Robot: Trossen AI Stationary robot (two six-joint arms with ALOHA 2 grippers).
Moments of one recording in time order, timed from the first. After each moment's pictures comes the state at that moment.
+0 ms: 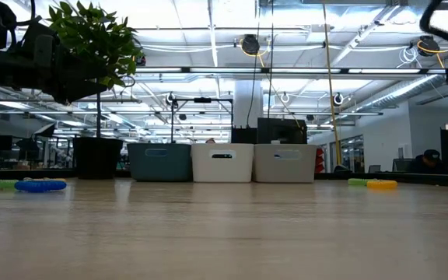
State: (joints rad) left arm 0.36 0.01 0.01 0.06 -0.05 -0.03; right arm 0.79 1.76 1.02 -0.90 0.08 1.94
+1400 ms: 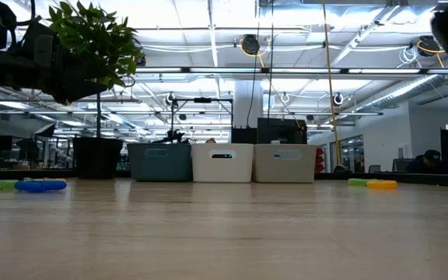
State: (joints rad) left arm 0.36 0.01 0.01 0.06 -0.05 -0.03; right arm 0.71 1.47 1.02 -1.13 -0.02 1.46
